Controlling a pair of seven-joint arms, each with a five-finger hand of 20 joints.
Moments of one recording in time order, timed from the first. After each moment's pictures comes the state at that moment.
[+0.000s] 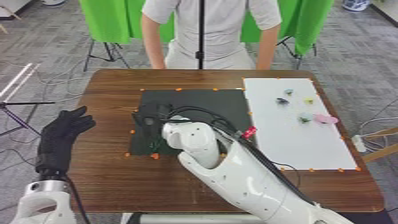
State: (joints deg) left arm 123.0 -77.2 -105.5 -120.7 67.1 6.7 5.1; right arm -61.7 -84.1 37.4 -84.3 -160.6 -18.3 0.8
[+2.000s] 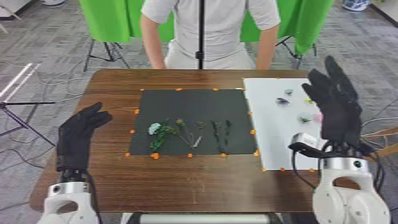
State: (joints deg) left arm 121.0 -76.6 -97.4 -116.5 63.7 6.3 19.9; right arm -115.9 -79.5 96.7 -122.3 -76.4 7.1 -14.1
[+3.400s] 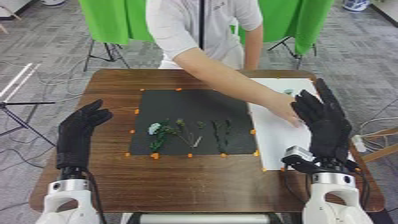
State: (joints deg) left arm 120.9 -77.5 -97.9 -118.2 64.5 6.5 16.8; right arm -119.3 -81.5 94.5 -121.5 -71.7 8.2 -14.7
